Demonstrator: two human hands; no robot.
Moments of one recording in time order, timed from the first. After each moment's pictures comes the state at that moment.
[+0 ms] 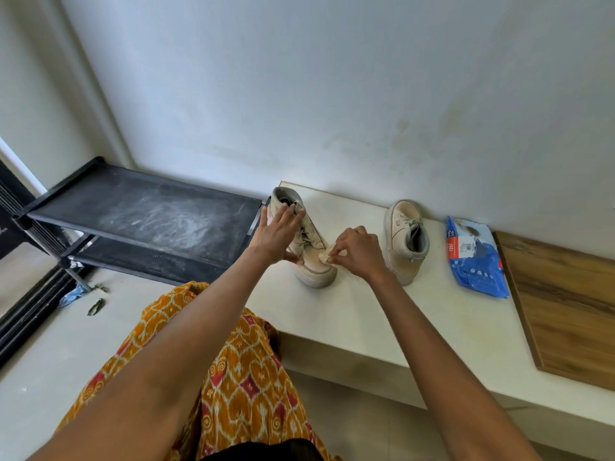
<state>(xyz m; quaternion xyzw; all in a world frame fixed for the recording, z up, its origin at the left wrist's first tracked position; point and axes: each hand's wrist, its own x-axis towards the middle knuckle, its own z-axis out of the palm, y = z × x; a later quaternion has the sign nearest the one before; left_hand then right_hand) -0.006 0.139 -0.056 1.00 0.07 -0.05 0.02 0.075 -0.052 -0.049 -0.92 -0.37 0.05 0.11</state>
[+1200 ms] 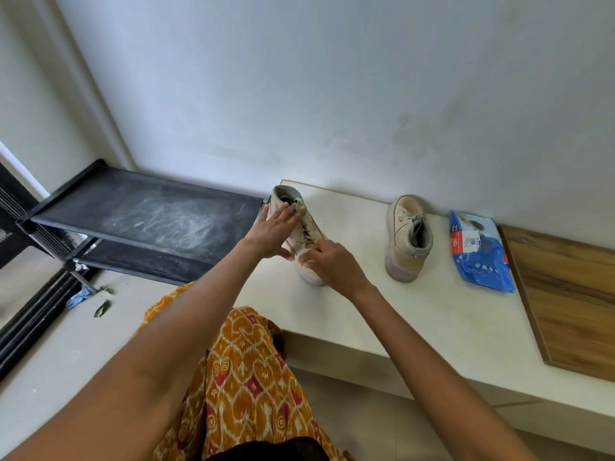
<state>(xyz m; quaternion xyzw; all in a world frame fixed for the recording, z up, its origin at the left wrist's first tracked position) -0.003 0.160 -0.061 1.00 0.02 -0.07 0.02 0.037 -0.029 -0.079 -0.83 -0.53 -0.08 0.15</state>
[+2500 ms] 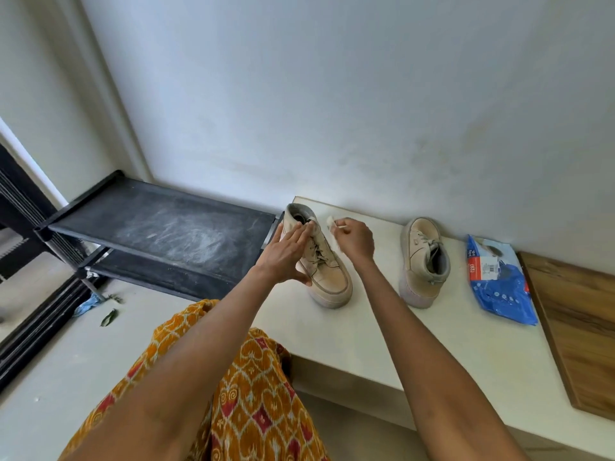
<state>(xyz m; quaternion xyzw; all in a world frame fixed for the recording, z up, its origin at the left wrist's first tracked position) -0.008 0.156 -0.067 1.00 0.03 -0.01 0.06 0.112 0.025 -0.061 -0.91 -0.17 0.04 0.38</state>
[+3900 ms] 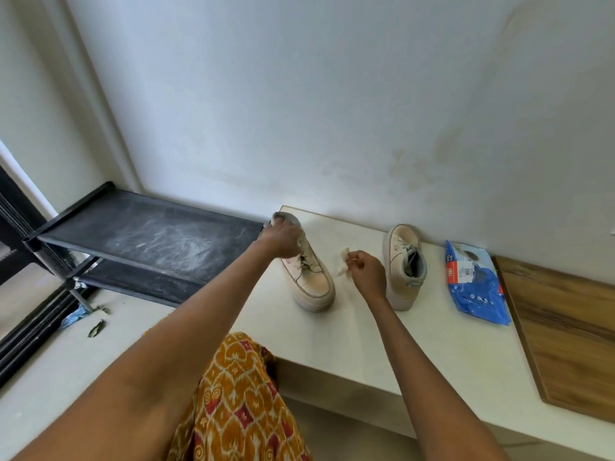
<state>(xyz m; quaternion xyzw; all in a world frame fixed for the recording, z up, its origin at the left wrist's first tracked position) 0.026 0.143 -0.010 0.98 0.14 -0.07 0.12 0.088 -0.054 -0.069 -0.90 -0.14 0.04 0.40</state>
